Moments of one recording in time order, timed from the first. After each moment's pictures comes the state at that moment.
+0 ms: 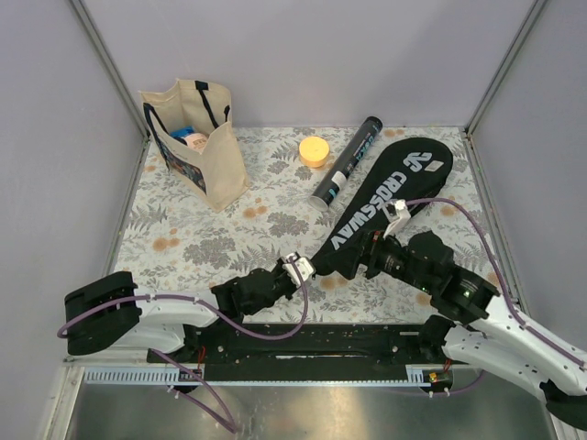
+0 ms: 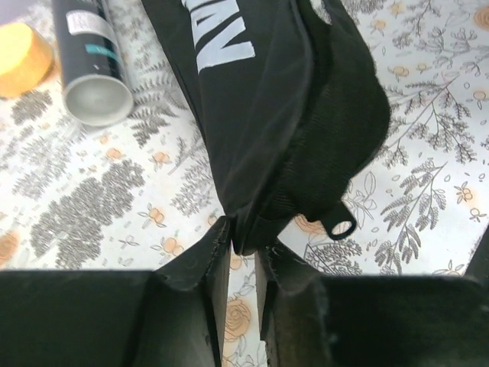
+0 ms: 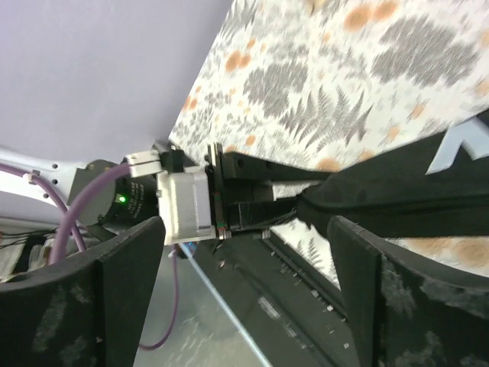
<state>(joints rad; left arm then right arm) -1.20 1.22 0.33 0.65 -0.30 0.14 0.89 0.69 0.71 -0.28 -0.08 0.80</state>
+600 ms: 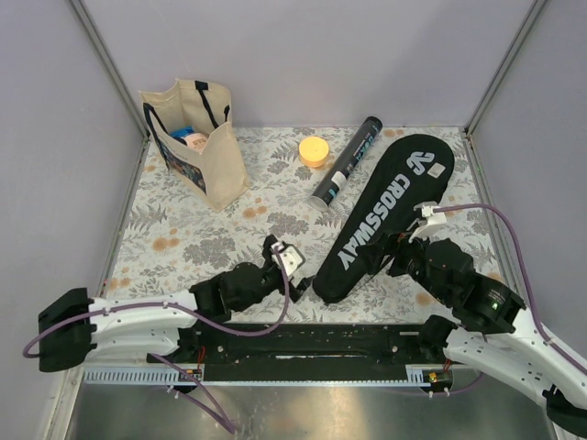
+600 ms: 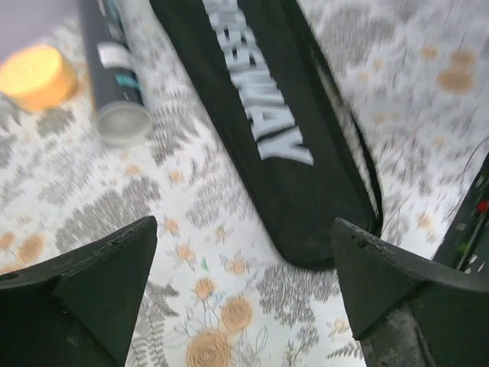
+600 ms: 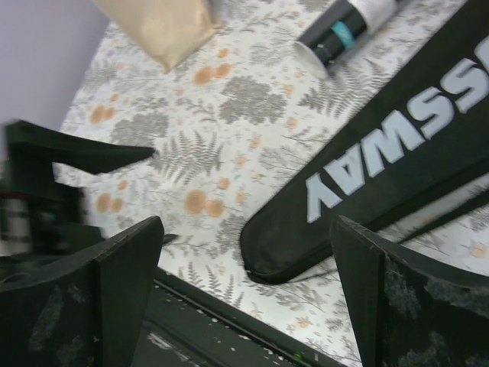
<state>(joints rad) -1.20 1.04 0.38 0.40 -0.30 0.08 0.89 0.54 0.79 -0.56 0.29 0.61</state>
